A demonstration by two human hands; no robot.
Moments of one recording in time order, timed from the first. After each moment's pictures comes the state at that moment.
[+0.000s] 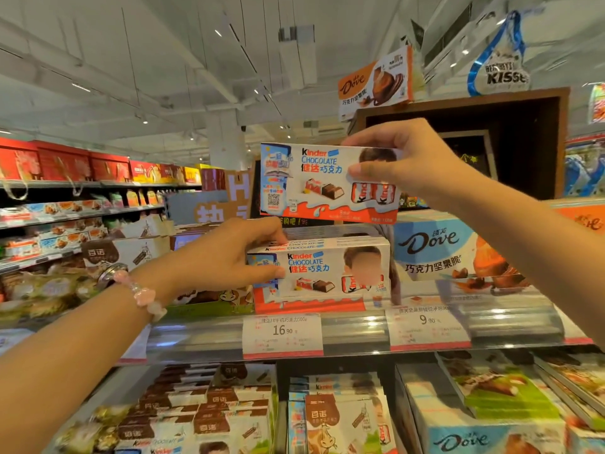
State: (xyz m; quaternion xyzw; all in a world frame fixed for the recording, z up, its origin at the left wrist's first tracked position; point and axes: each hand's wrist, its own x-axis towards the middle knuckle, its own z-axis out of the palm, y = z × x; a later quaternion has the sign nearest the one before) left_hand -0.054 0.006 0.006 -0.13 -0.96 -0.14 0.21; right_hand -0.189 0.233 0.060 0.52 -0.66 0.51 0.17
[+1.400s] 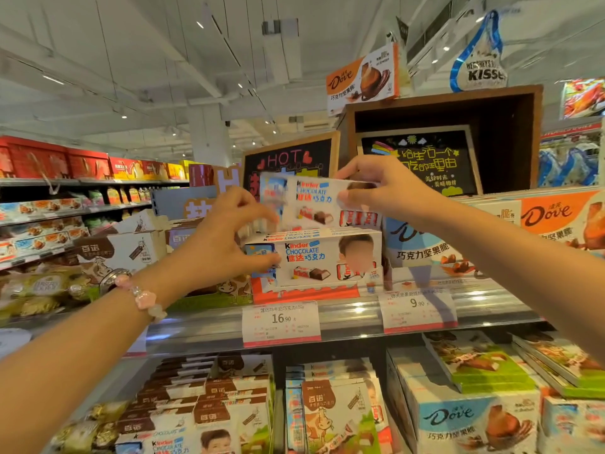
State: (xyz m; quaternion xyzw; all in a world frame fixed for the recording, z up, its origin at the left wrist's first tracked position) left_hand -0.059 0.001 -0.004 -0.10 -0.92 -0.11 0.36; right_hand -0.193 0.221 0.028 0.49 -0.72 0.48 0.13
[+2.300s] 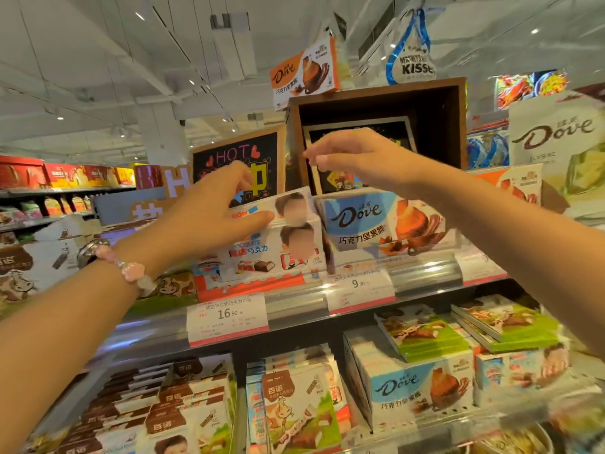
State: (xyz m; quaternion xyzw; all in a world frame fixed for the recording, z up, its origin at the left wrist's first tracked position) left_hand -0.085 0.053 0.019 -0.09 -0.93 -0.06 0.35; right_hand -0.179 0.274 0.044 0.50 -0.76 0.39 0.15
